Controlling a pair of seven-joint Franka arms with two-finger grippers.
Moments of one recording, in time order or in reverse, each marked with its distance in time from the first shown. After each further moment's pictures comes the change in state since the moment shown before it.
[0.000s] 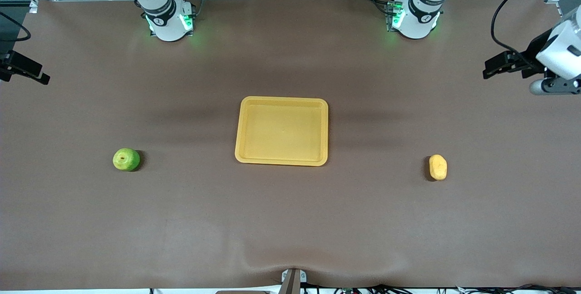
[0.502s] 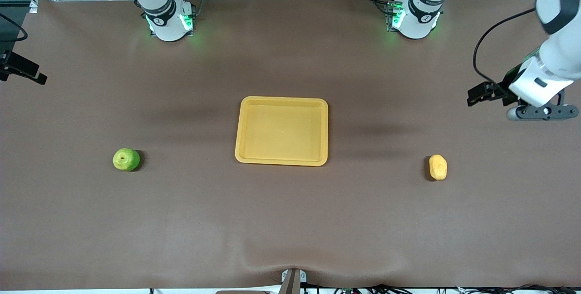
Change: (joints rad) left arm 0.002 0.015 0.001 -0.221 0.020 0.342 0.000; right arm -0.007 0.000 -0.006 0.000 -0.001 0.000 0.000
